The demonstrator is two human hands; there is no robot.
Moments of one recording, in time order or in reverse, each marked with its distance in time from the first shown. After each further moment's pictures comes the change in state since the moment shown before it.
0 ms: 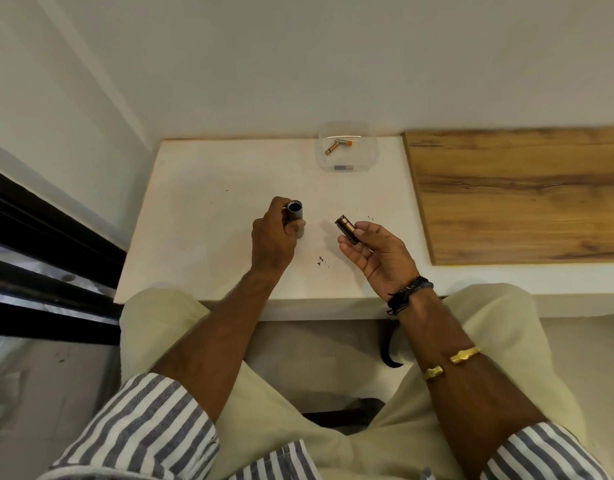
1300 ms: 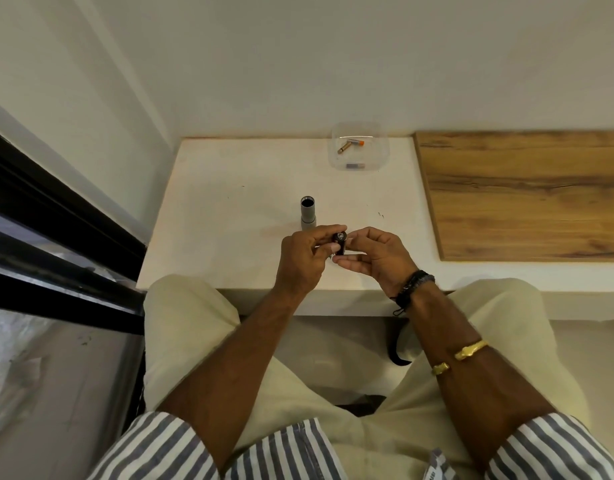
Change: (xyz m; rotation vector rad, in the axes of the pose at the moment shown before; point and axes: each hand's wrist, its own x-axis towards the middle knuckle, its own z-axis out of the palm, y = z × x) left_hand -0.058 0.029 -0.006 -0.217 -0.183 0.100; right_hand -0.019 0.005 0.018 -0.431 -0.077 0.055
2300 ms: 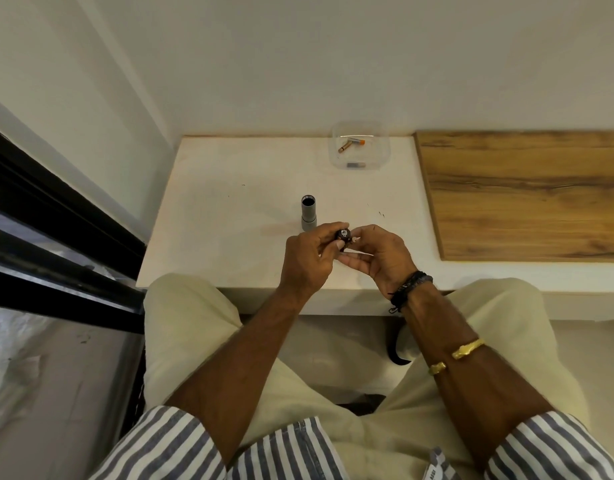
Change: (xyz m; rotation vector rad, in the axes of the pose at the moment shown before) left_hand -0.002 -0.002 0.009 -0.007 0.053 0.044; right_hand 0.002 0.004 0.002 0.118 0.081 -0.043
